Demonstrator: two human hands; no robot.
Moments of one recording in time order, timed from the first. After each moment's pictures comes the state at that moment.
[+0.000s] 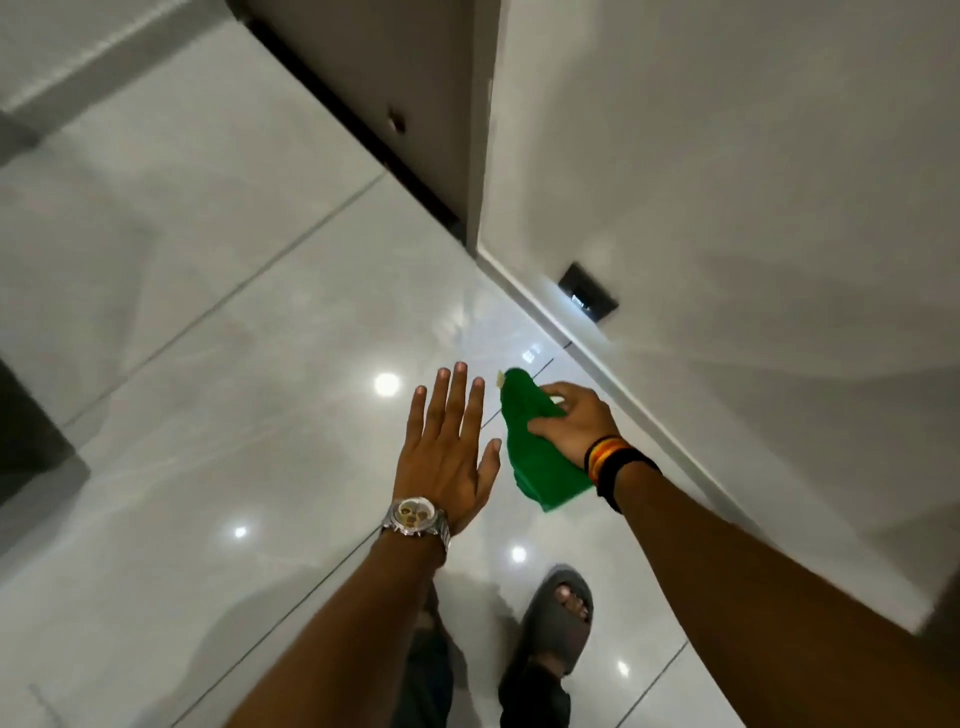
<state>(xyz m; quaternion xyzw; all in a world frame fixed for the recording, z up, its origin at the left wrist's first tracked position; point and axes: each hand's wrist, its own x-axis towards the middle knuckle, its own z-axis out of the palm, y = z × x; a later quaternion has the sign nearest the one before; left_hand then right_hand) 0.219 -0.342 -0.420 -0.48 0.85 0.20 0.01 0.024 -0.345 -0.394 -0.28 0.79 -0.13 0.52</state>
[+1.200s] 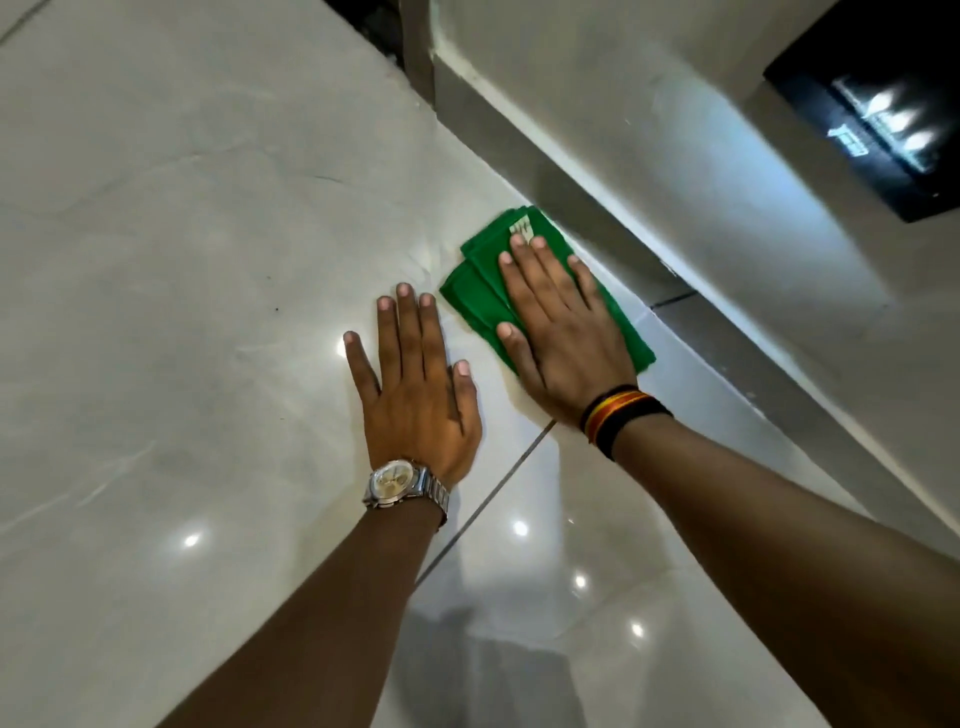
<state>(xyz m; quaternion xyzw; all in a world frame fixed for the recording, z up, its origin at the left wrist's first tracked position) 0.156 -0.464 -0.848 -0.60 0.79 0.11 -0.05 -0.032 -0.467 -0.828 -0.71 0.70 -0.01 0.10</state>
